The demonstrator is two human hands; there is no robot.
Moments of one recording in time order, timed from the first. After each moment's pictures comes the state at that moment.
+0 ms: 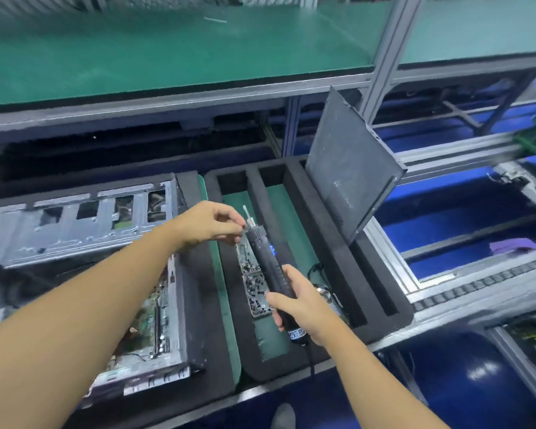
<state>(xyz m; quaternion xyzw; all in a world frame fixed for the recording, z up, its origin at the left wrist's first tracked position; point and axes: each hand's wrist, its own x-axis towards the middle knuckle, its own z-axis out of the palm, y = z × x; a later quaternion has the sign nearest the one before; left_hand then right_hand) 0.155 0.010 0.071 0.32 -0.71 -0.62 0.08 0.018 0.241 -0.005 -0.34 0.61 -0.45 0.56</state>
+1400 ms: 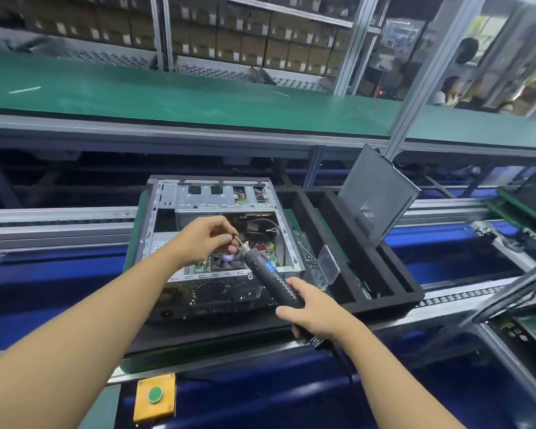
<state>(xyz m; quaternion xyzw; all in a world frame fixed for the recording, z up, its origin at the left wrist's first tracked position) 0.469 0.098 0.110 0.31 -0.75 -0.54 0.23 0.279 0.320 0.105 -0.51 0.70 -0.27 0.41</state>
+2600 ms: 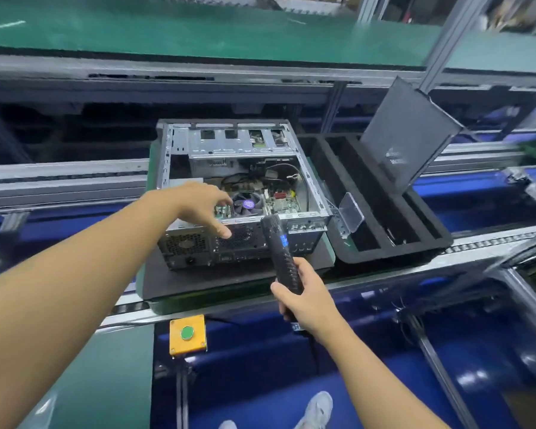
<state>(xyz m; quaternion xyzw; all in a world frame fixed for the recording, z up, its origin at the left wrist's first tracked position) 0.504 0.066 0.089 0.30 -0.93 -0.14 -0.18 0.363 0.344 0.020 -0.39 0.68 -0.47 0.41</state>
